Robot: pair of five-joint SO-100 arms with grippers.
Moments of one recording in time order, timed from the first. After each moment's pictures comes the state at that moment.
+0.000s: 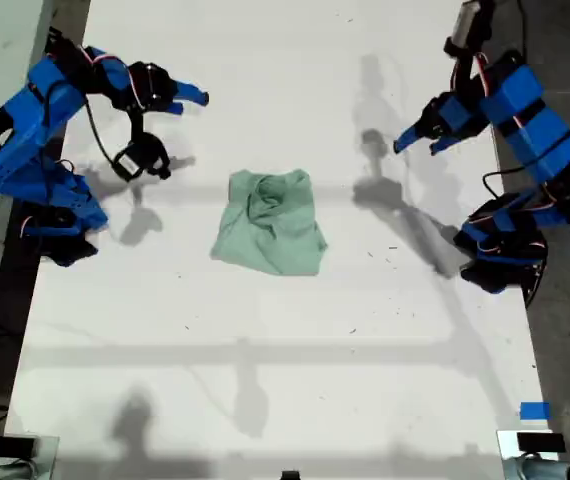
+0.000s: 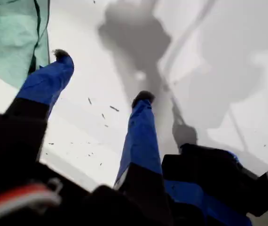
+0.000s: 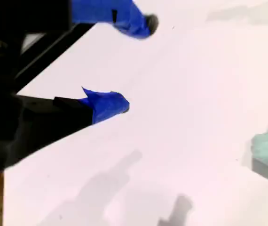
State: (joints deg) arm 0 -50.2 124.7 113.9 67.0 29.9; arm 1 53.3 123.6 104.3 94.5 -52.1
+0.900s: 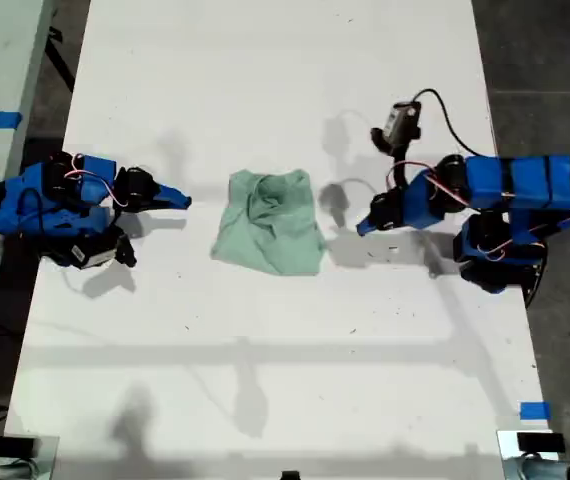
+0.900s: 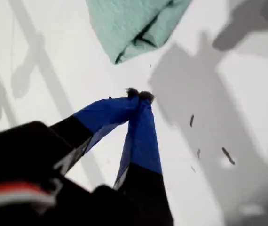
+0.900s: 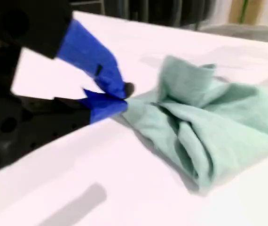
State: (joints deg) arm 0 -22.1 200.0 182.5 55.5 -0.6; arm 1 9.9 123.0 125.7 53.7 -30.8
